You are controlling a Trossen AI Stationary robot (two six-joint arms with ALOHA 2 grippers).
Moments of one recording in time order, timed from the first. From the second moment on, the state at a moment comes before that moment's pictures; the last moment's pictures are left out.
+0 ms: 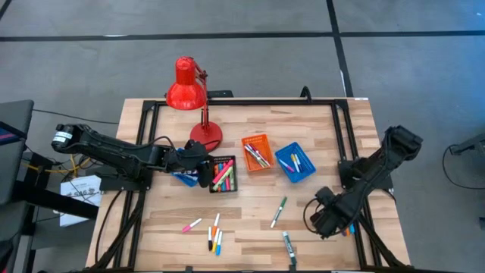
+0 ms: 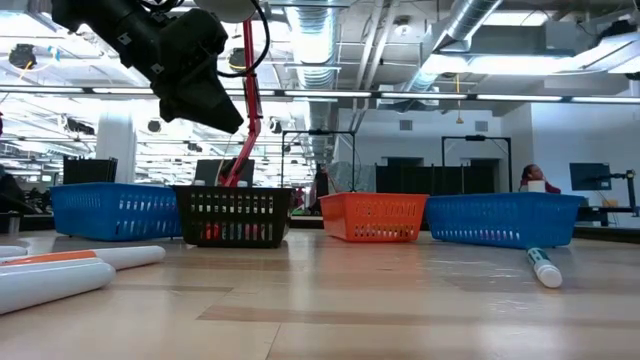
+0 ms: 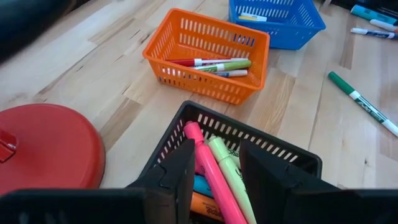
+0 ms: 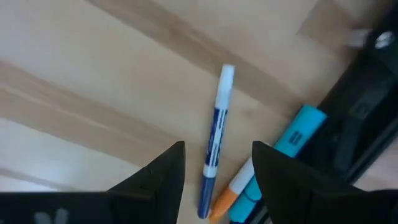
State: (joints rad) left arm -0.17 1.17 0.63 -0.15 -0.41 -0.43; right arm 0.82 1.53 0.92 -1.12 -0.13 1.79
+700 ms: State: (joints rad) left arm -0.17 1.17 0.63 -0.13 -0.41 -0.43; right arm 0.79 1.51 0.67 -0.77 -0.23 1.78
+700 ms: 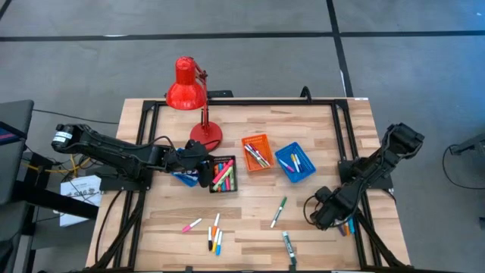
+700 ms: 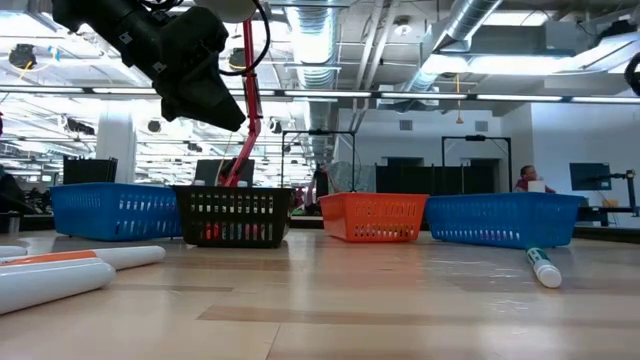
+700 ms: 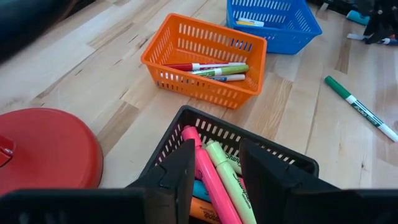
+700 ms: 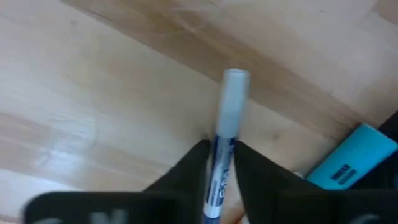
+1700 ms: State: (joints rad) left arm -0.17 1.17 0.63 -0.10 -0.41 -0.42; right arm -0.04 1.63 1.10 -0.39 0.32 0.75
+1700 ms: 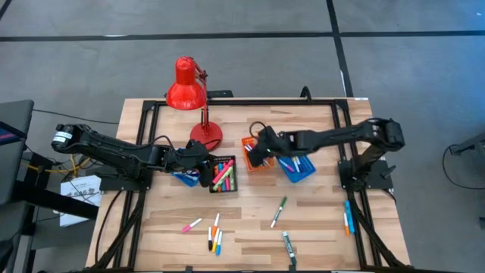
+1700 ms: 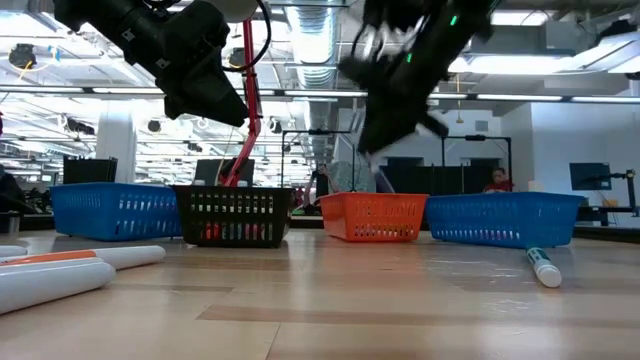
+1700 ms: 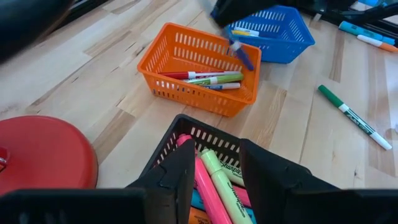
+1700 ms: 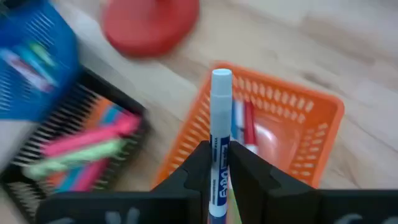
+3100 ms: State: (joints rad) left arm -0.17 1.17 0.61 -0.08 -0.41 -0.42; right arm 0.34 1.58 1.13 -0.62 -0.18 0.20
